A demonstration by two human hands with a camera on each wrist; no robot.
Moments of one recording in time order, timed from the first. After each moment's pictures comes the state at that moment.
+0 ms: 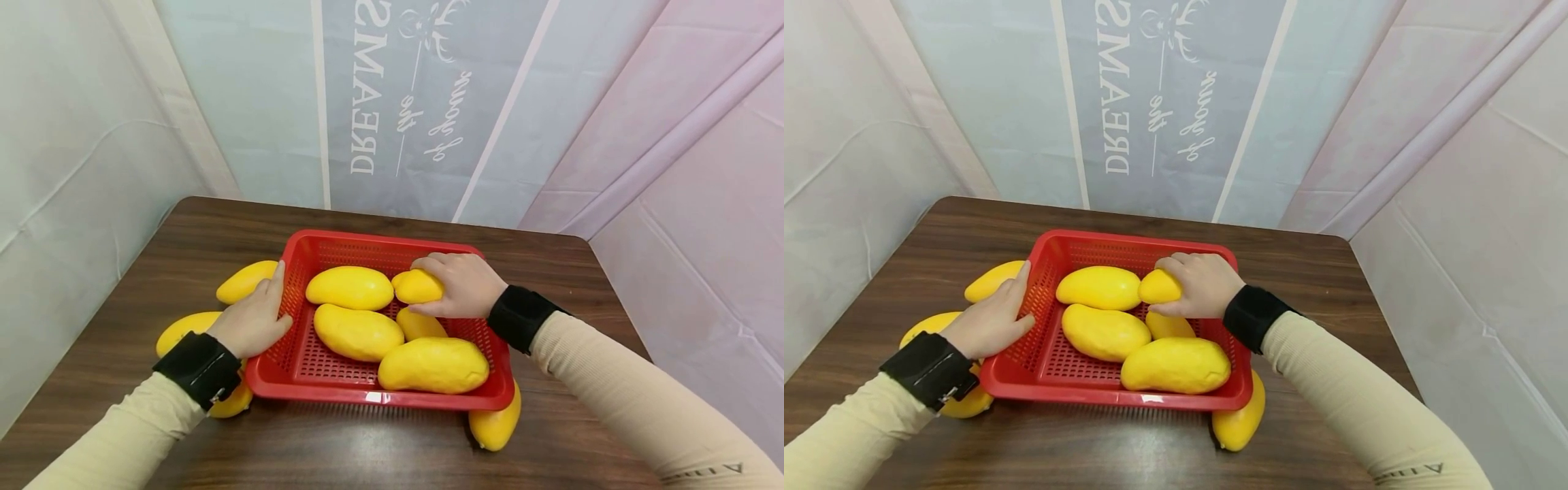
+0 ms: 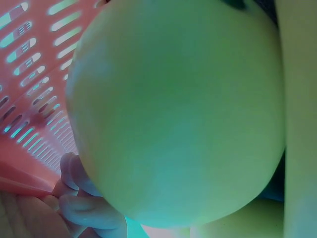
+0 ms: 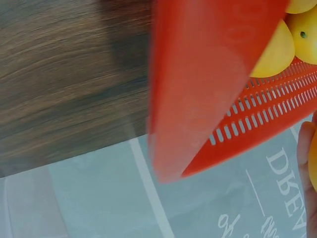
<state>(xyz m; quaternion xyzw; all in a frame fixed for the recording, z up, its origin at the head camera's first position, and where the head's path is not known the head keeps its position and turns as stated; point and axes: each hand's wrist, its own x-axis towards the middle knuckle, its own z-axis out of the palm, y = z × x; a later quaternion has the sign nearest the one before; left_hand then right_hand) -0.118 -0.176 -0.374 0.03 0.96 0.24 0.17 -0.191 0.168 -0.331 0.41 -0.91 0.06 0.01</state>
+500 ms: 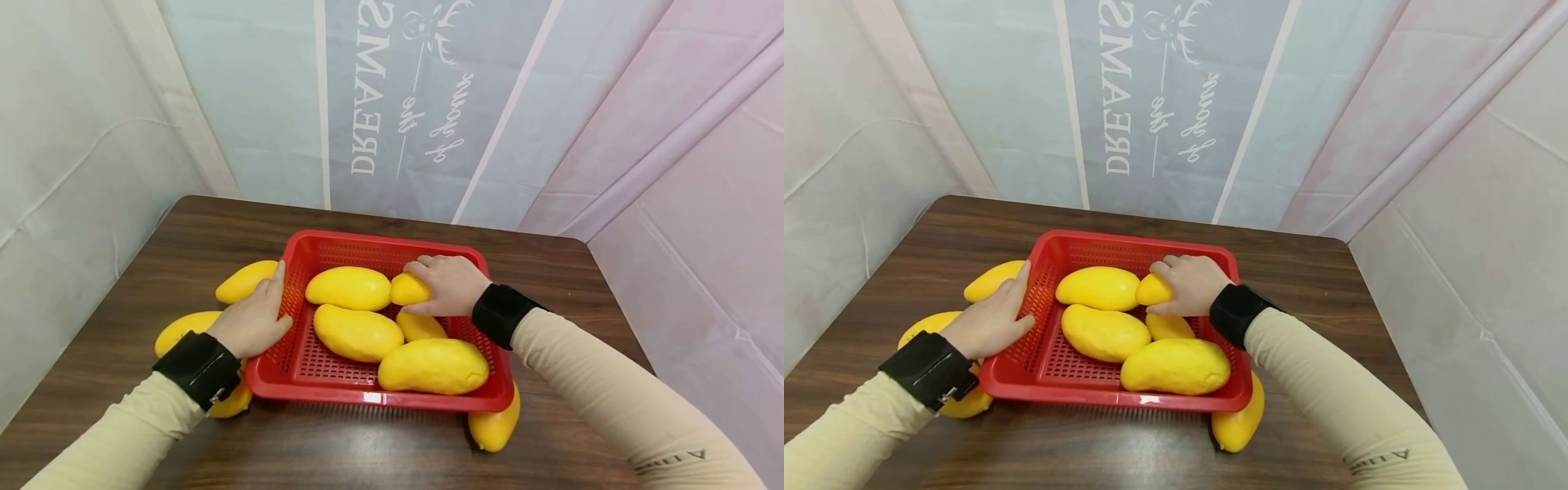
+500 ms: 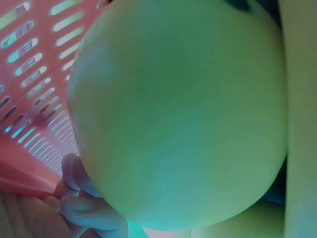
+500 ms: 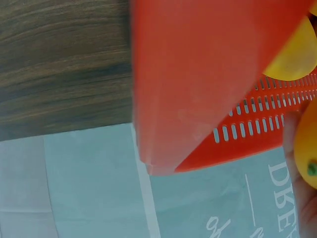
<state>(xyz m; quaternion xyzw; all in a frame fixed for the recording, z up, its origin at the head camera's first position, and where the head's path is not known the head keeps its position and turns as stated) -0.117 -0.177 -0.374 0.04 0.96 0.24 0.16 -0.203 0.152 -0.345 0.41 -0.91 -0.01 -0.02</state>
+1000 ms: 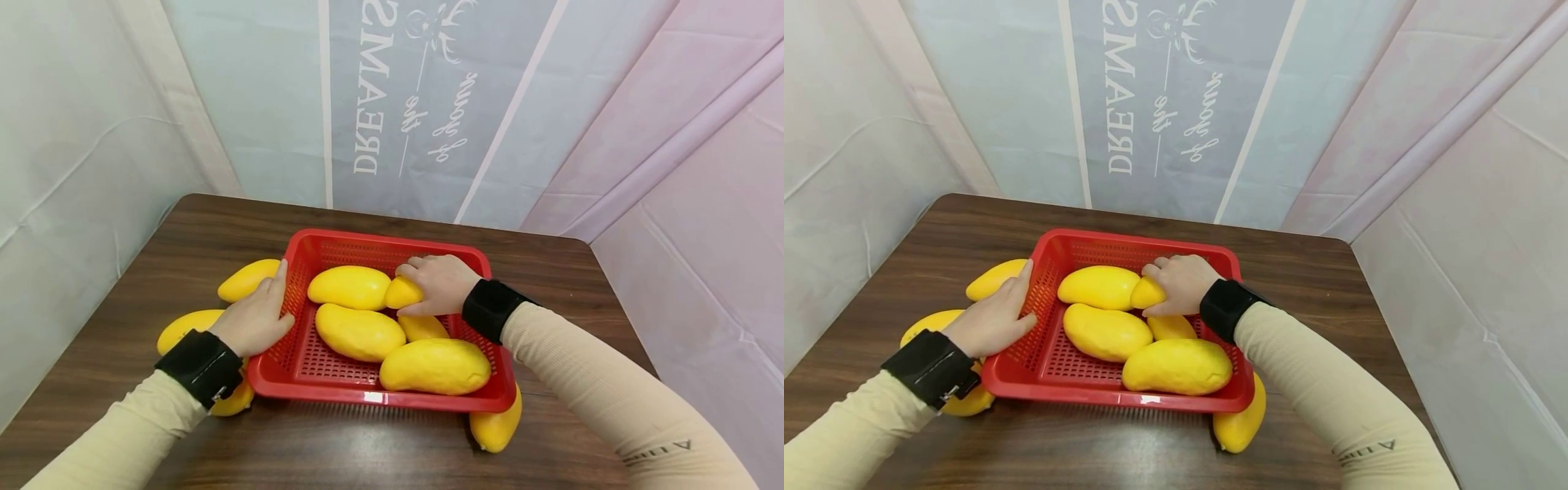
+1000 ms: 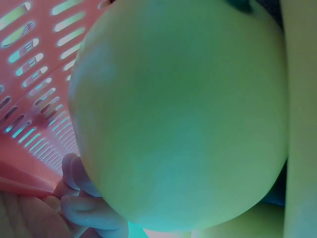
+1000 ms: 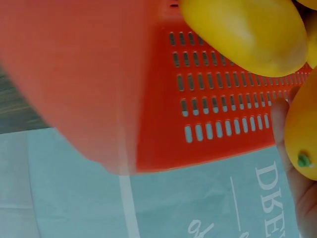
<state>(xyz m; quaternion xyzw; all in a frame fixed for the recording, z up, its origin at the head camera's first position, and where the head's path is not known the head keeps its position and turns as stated) -0.117 -0.178 -0.376 0.04 0.96 0.25 0.16 -0.210 0.137 -0.345 0.43 -0.90 -0.05 -0.05</state>
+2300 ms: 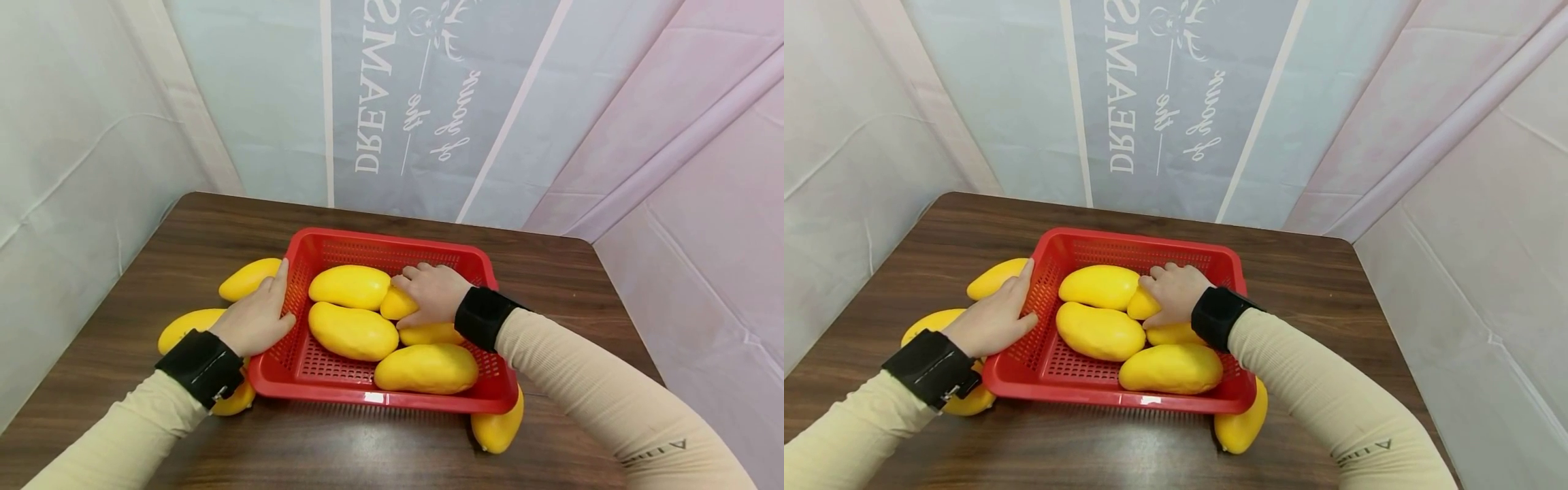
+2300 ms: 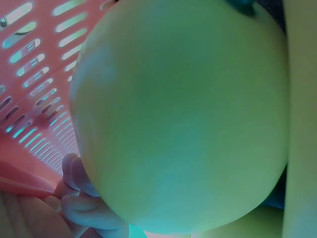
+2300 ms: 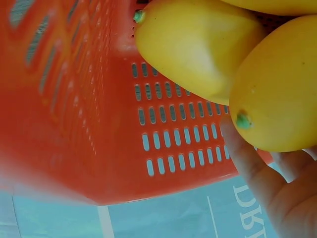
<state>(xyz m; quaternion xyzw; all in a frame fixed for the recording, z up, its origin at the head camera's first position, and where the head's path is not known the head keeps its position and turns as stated) -0.117 -0.178 -0.375 0.04 0.95 0.25 0.16 -0.203 0.125 -0.354 0.42 -0.89 -0.09 -0.12</state>
